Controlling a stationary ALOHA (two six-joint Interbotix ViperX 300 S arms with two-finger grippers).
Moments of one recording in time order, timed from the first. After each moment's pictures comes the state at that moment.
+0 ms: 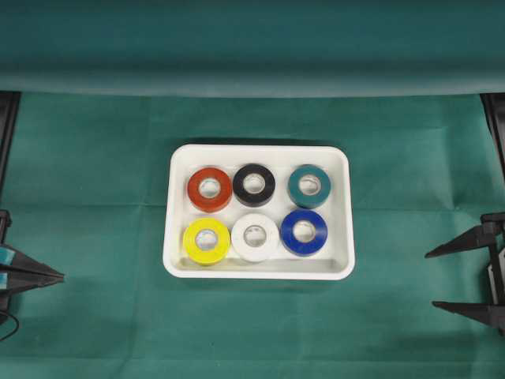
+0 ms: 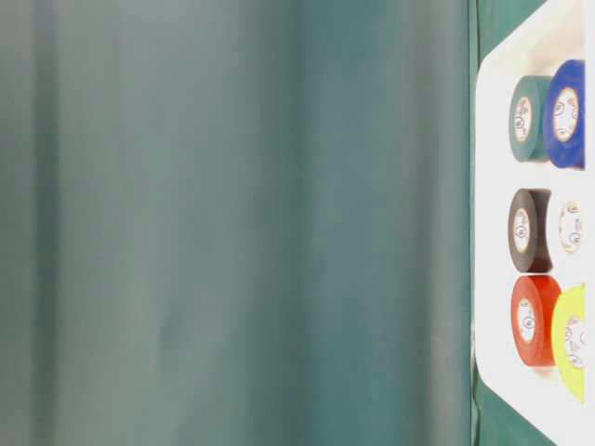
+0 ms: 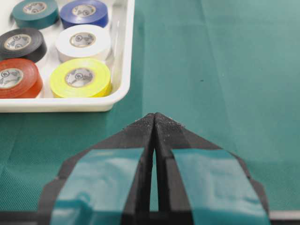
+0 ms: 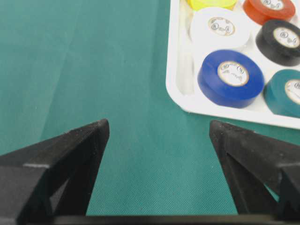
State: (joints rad) left arm -0.01 -1.44 1.52 -0.02 0.11 0.04; right arm 0.04 -1.18 1.44 -0.27 0.12 0.27
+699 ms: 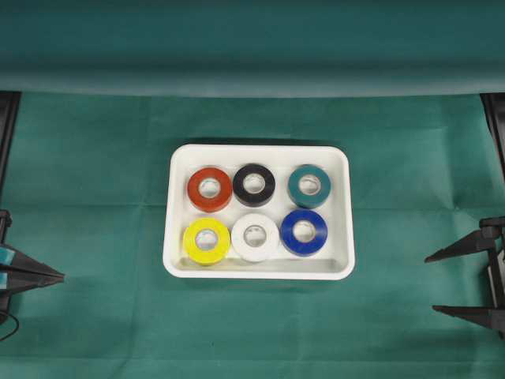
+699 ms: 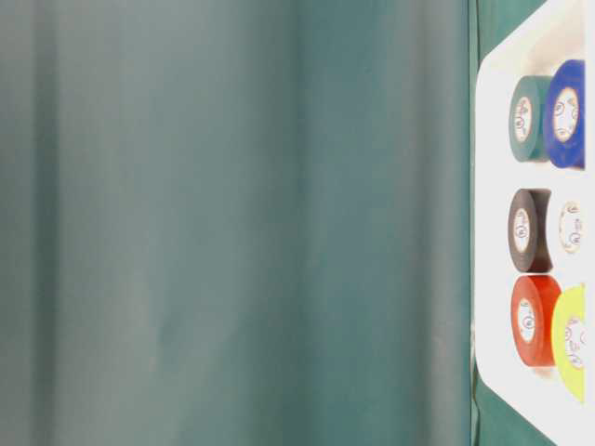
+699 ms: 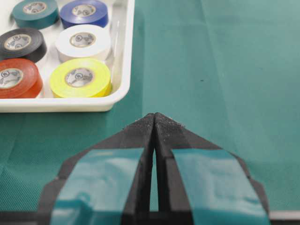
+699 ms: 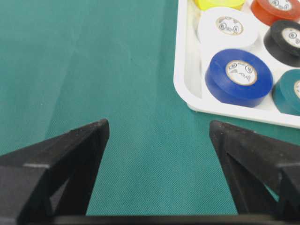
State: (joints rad) left arm -0.01 -1.44 1.52 -0.02 0.11 0.04; right arm 0.04 -1.18 1.48 -0.27 0.06 0.27
